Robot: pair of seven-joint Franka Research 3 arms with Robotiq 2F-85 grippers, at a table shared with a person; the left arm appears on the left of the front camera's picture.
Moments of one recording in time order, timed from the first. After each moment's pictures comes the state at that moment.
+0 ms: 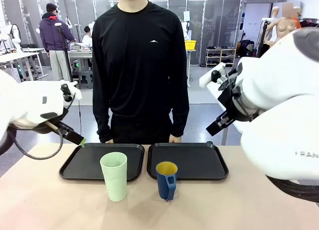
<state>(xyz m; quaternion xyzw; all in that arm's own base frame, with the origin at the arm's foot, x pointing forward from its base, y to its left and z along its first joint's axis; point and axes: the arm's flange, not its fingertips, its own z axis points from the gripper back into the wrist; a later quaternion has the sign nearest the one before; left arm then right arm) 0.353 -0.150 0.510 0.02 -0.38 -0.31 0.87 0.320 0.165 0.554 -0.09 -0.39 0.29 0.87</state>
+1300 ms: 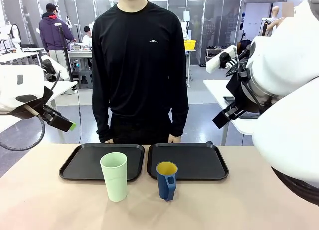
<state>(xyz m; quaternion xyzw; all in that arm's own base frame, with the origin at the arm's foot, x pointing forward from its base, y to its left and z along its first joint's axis) 0.316 -0.145 0.557 0.04 -0.41 -0.32 0.86 0.292 0.166 0.576 -0.11 -0.38 0.26 0.88</state>
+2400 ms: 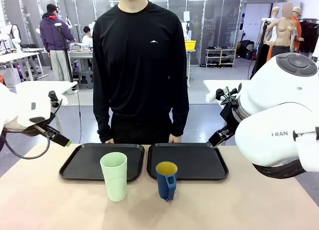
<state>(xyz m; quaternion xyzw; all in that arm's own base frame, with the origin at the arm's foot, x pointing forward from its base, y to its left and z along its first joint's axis) 0.407 -0.084 0.464 0.03 -0.36 -0.30 0.88 0.394 0.135 0.473 -0.03 -0.31 0.26 0.91</state>
